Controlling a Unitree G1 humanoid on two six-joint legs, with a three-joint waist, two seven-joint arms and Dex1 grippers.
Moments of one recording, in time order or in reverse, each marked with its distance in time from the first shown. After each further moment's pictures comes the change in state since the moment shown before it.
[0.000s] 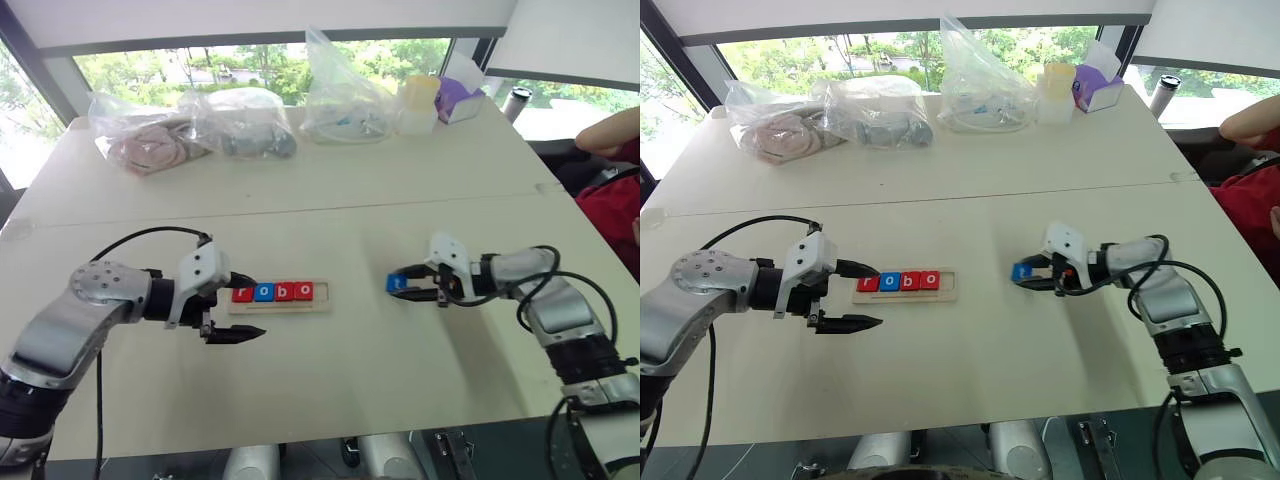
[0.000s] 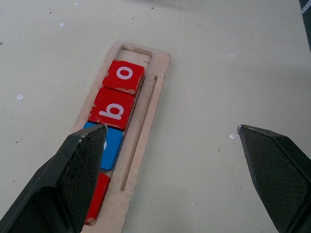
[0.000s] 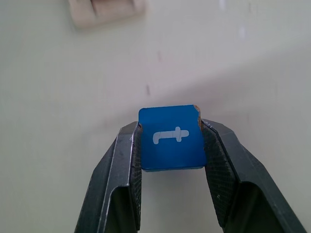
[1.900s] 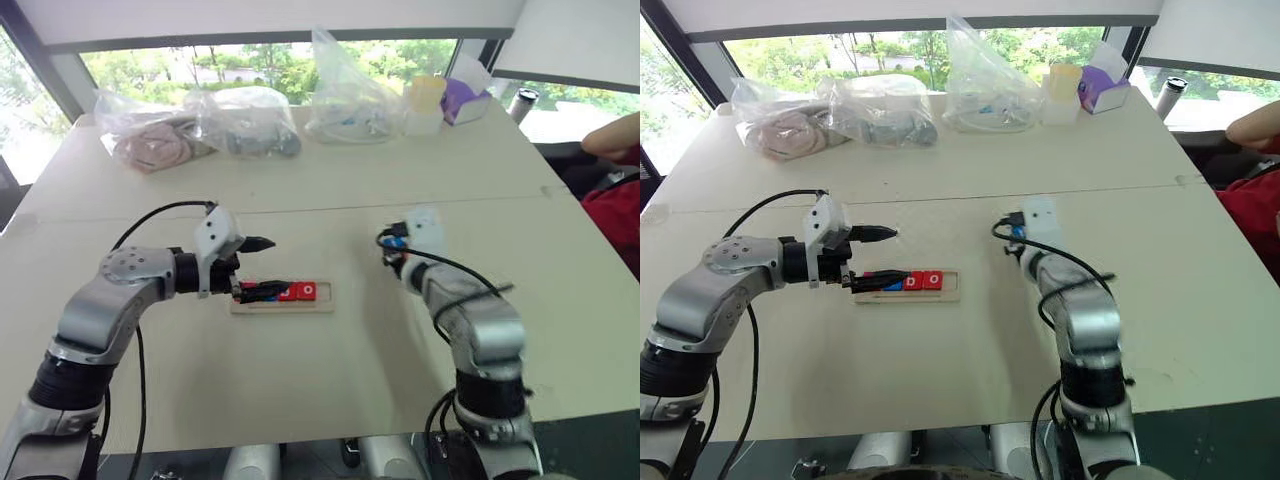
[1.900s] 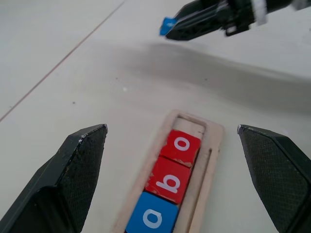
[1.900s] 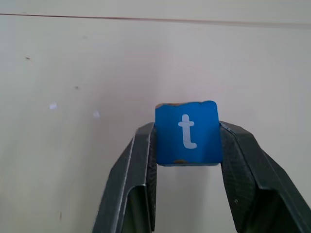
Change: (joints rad) left arm -0.126 -0.207 -0.019 0.079 0.004 0.009 0.154; right arm 0.174 0.672 -0.269 -0.738 -0.198 1.098 -1.187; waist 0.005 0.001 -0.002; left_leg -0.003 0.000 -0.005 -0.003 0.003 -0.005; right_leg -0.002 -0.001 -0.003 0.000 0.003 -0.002
